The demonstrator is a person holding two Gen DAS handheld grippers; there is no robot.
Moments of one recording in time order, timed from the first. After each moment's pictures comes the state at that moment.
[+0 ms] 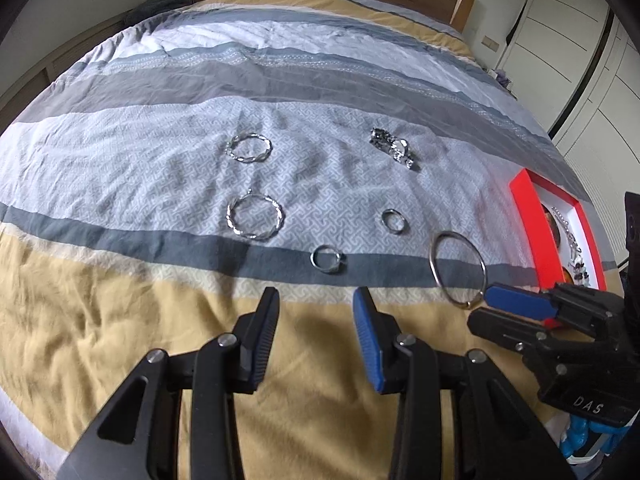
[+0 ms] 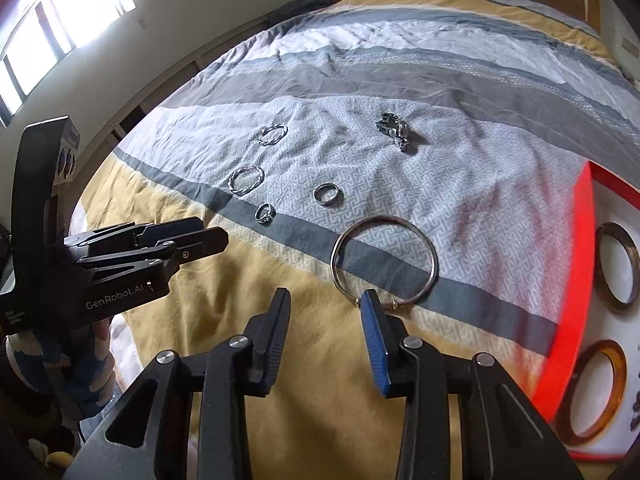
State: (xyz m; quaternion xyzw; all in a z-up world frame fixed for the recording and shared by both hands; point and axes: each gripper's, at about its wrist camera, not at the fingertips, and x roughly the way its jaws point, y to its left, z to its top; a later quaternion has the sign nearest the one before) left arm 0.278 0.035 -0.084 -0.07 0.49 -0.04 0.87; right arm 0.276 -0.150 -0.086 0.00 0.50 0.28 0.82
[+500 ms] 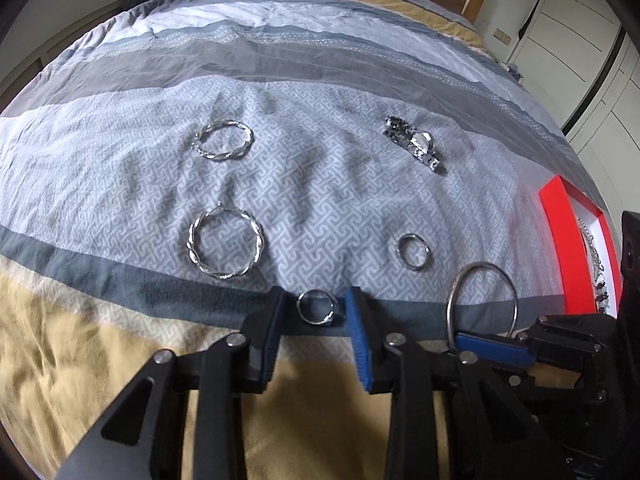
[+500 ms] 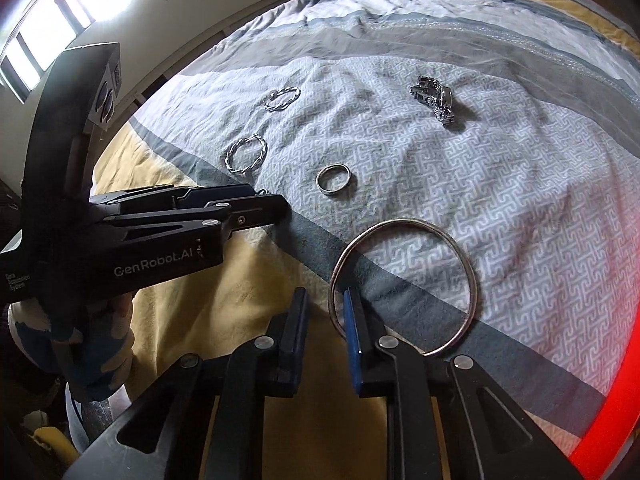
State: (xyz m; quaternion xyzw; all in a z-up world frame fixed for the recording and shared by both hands) left arm 0.322 0.025 -0.117 -0.07 0.51 -0.03 0.86; right arm 0.311 -0.134 -0.126 -0.02 0.52 0.34 0.78
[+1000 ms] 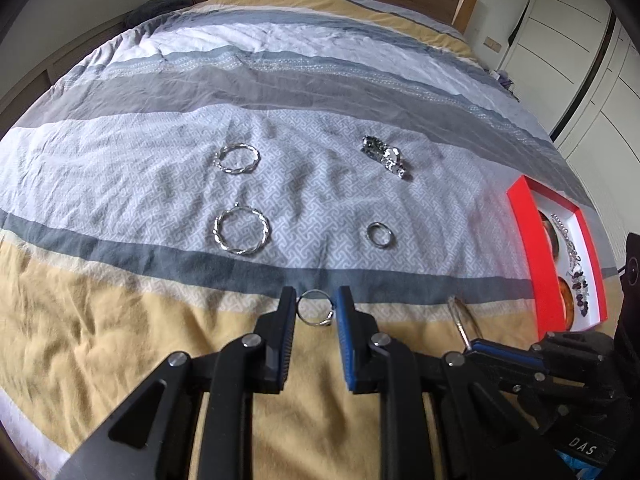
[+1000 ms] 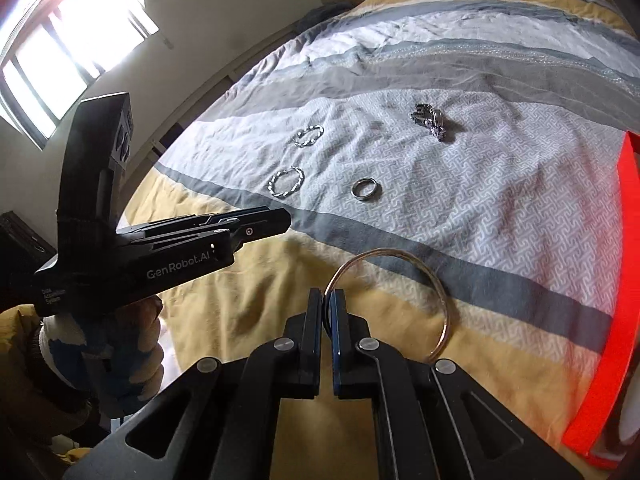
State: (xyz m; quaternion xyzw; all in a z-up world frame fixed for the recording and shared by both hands) left arm 0.277 0.023 -0.069 -0.06 0.48 -0.04 0.87; right arm 0.265 -0.168 -0.087 0.08 0.48 0.35 0.80
